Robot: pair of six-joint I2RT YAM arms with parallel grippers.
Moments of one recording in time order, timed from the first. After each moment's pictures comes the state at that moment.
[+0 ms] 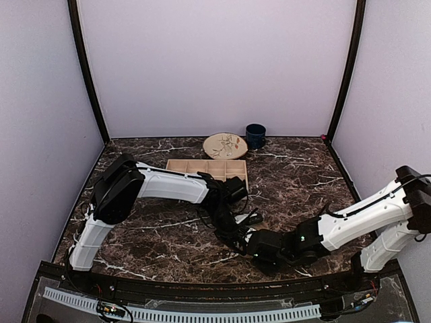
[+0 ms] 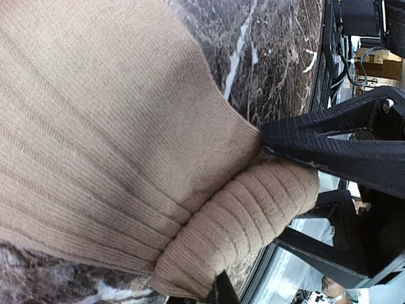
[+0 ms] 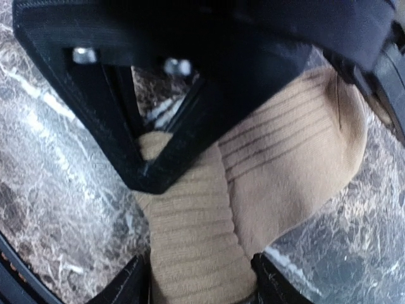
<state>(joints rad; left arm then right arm) -1.02 2.33 1.72 -0.76 0.78 -0.17 1.38 1.50 0.71 -0.42 0.39 0.39</state>
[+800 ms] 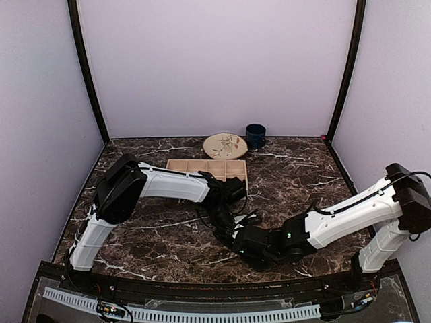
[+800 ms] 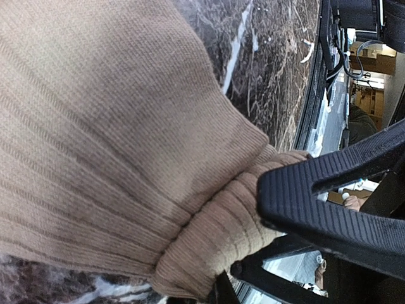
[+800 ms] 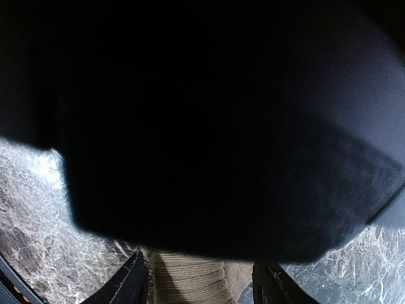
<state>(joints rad) -1.01 2.36 1.75 -0.82 0.82 -0.12 1.38 1.60 0.84 -0.45 0.46 0.33</state>
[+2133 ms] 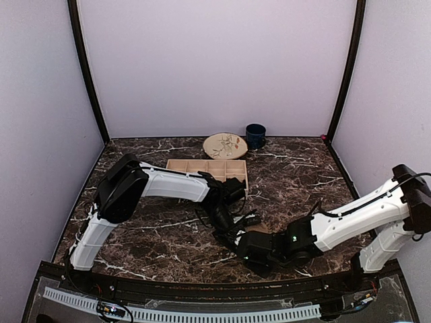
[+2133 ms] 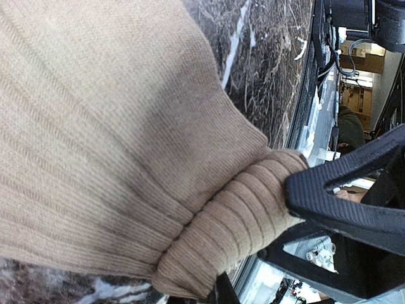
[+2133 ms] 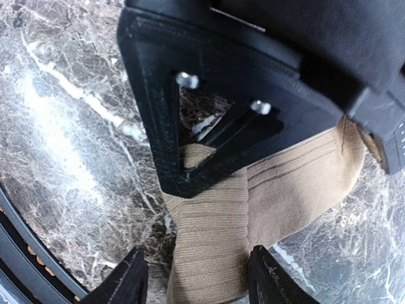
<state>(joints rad) -0.99 2.37 1.75 -0.83 0.87 -0.11 1.43 1.56 0.83 -0.51 0.40 0.36</state>
